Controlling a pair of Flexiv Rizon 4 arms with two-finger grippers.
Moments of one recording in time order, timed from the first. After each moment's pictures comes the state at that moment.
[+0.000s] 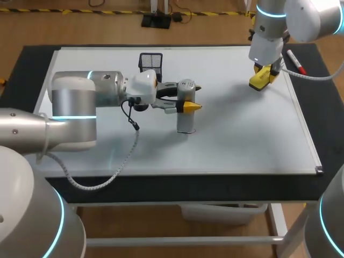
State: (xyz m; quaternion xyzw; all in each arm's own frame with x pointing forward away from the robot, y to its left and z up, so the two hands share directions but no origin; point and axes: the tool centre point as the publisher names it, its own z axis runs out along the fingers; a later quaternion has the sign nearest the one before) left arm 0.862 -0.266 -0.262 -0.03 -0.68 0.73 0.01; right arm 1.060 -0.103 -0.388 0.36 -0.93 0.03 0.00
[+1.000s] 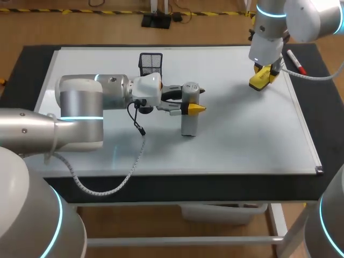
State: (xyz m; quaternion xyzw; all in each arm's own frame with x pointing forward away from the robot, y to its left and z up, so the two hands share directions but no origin) left arm 0.870 -0.278 -0.280 -0.01 -0.68 0.73 0.02; right arm 1.060 -0.103 -0.388 0.36 -0.93 0.03 0.00
